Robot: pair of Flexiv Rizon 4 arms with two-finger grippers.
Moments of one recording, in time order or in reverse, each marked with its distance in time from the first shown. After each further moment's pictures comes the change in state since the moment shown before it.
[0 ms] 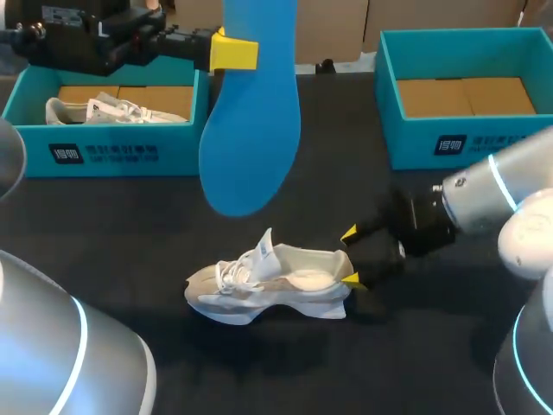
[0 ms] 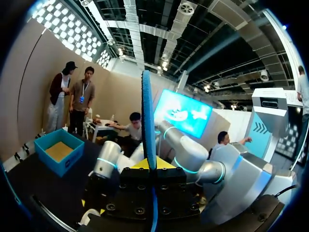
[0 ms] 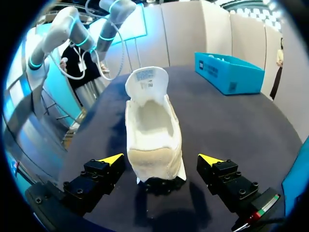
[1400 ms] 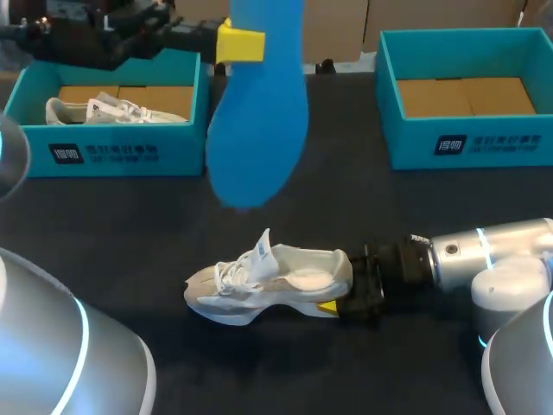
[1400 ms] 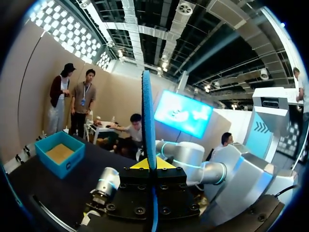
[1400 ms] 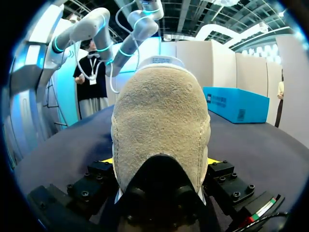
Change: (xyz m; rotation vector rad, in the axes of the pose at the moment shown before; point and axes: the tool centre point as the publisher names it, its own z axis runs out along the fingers) left arm 0.002 -0.004 0.003 0.004 -0.006 0.007; right arm 0.004 -0.017 0.083 -0.446 -0.003 -0.168
